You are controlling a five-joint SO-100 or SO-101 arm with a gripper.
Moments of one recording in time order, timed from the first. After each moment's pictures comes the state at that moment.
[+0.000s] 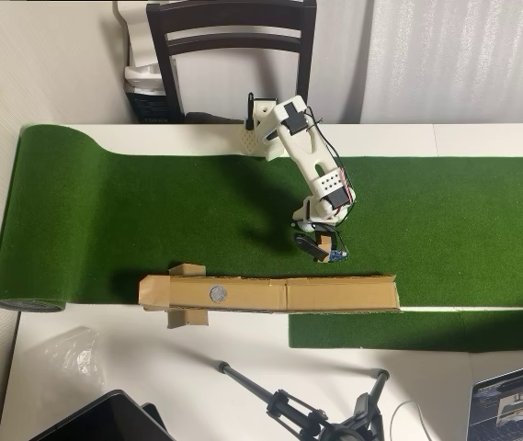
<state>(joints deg) -31.7 70.2 84.7 82.4 123.8</state>
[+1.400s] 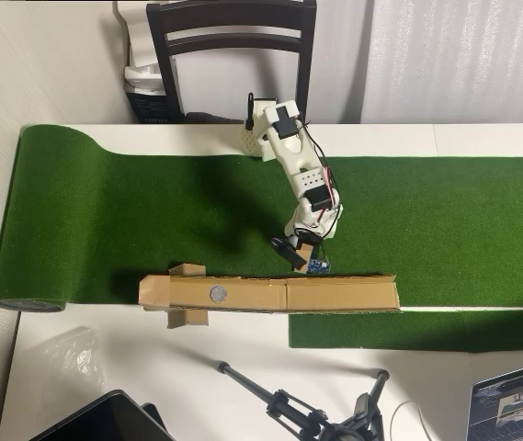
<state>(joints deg) -20.4 71.3 63.3 90.1 123.0</state>
